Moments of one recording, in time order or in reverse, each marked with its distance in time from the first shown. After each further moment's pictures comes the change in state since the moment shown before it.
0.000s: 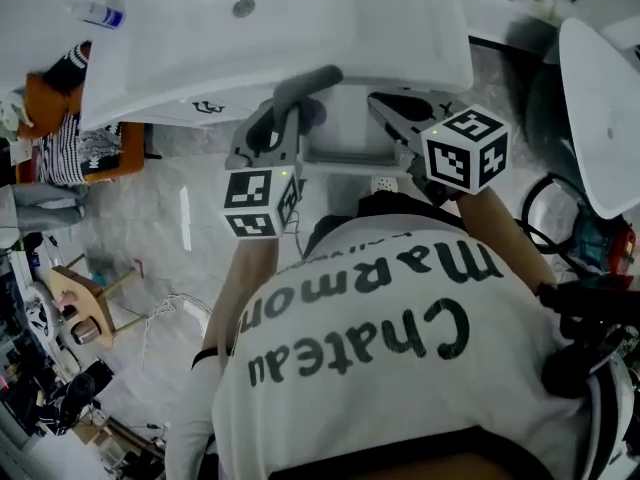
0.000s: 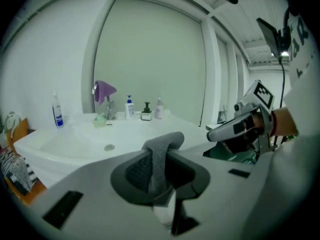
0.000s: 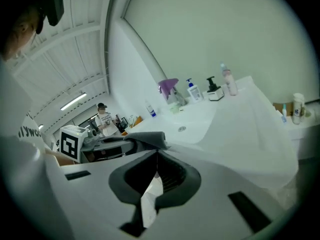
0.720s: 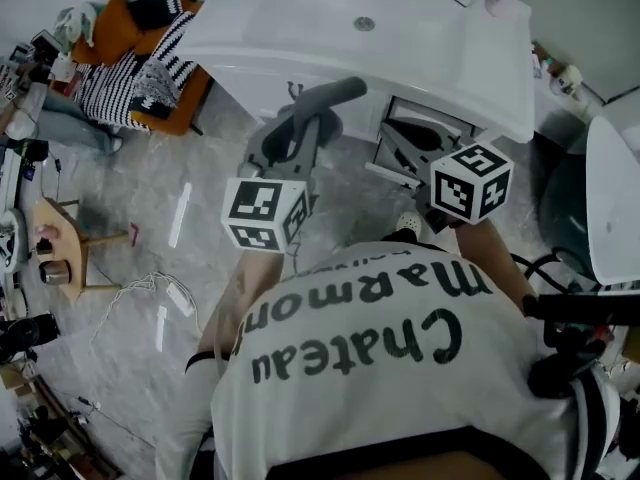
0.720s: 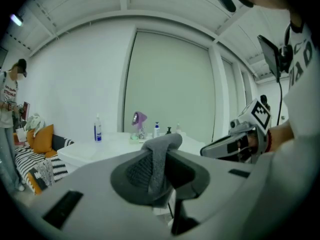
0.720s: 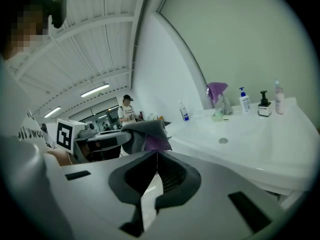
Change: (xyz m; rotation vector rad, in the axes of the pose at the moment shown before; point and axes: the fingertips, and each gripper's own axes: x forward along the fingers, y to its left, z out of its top) left arm -0.212 0.113 0.013 -0.074 -0.234 0.143; right arm 0.077 0.219 0.012 -0.215 -0.017 0.143
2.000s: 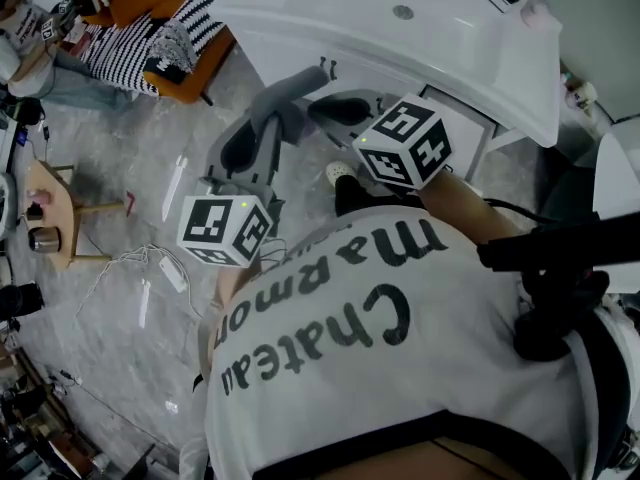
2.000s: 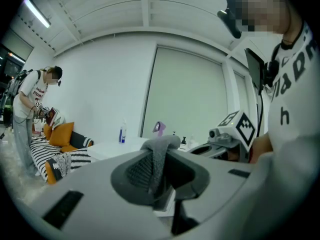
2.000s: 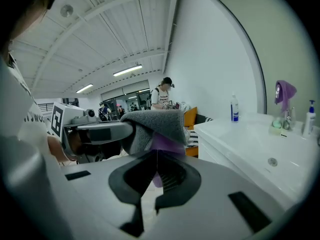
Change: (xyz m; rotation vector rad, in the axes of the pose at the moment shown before) left arm -0.127 0.098 -0.012 -0.119 -0.116 0.124; right arm 0.140 0.157 -0.009 -0.290 0.162 0.295
